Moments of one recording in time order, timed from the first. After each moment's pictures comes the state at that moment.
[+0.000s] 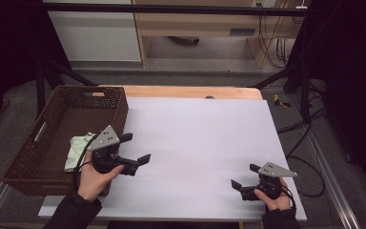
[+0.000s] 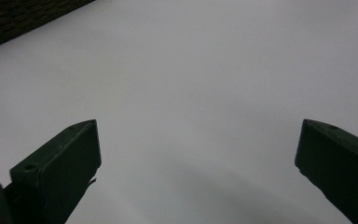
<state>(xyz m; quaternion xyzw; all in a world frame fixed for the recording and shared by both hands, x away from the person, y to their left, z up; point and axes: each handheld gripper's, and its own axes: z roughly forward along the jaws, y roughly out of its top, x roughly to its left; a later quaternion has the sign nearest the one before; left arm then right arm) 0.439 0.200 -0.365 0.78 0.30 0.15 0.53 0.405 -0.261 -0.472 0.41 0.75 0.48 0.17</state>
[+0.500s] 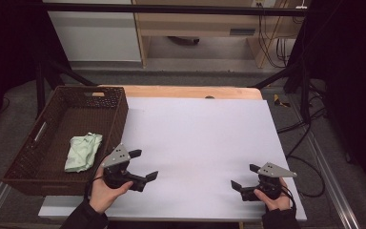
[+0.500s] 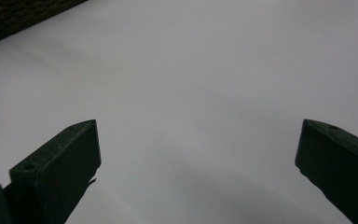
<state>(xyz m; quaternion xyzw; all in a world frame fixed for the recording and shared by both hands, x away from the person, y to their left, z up) 0.425 0.189 -0.416 0.79 0.29 0.12 0.52 0.405 -0.261 -0.473 0.41 0.76 0.48 0.17</state>
